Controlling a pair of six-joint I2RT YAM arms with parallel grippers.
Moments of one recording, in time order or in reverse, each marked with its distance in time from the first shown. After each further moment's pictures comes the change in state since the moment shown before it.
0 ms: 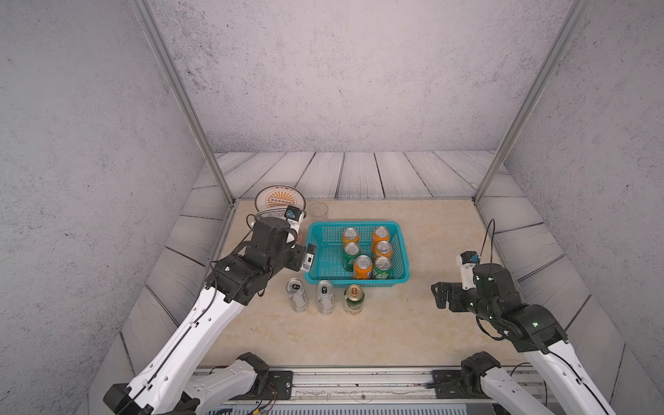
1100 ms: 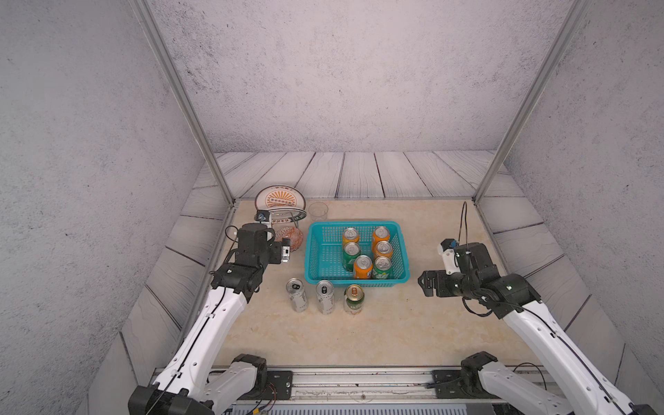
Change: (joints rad) left arm 0.308 0.012 -0.283 0.330 0.002 -0.010; right arm 0.002 0.301 0.137 0.042 -0.129 -0.061
